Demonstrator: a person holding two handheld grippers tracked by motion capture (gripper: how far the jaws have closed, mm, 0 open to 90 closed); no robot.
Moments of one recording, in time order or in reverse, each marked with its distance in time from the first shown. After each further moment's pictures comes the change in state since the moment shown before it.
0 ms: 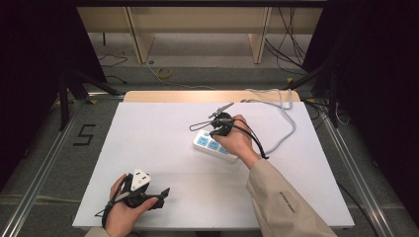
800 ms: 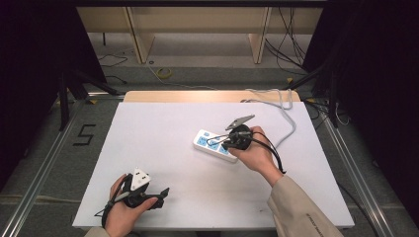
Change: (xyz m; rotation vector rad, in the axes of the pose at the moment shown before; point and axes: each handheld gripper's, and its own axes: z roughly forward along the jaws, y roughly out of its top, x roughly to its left) left arm 0.001 -0.001 0.000 0.000 0.002 -0.005; right arm 0.004 -0.051 -0.044 -0.048 0.022 -0.021
